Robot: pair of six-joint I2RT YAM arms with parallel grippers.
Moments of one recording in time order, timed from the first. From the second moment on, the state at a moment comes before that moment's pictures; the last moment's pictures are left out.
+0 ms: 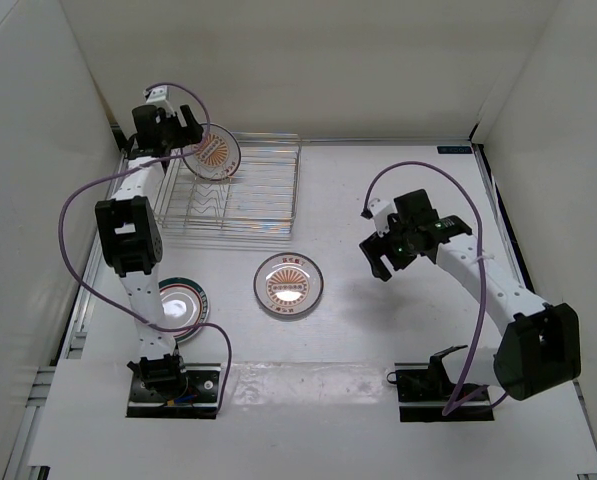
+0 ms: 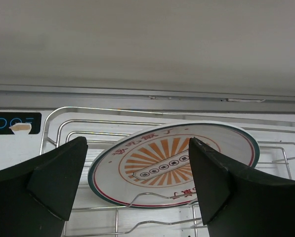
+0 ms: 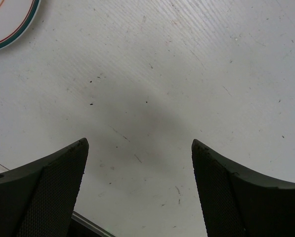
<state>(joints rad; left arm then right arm) 0.10 2.24 1.90 0.05 0.26 -0.17 0.39 1.29 0.99 -0.77 -0.20 -0.35</state>
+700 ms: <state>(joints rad) 0.16 2.25 1.75 0.29 0.53 -0.20 0.38 1.31 1.00 -0.77 -0.18 -0.35</state>
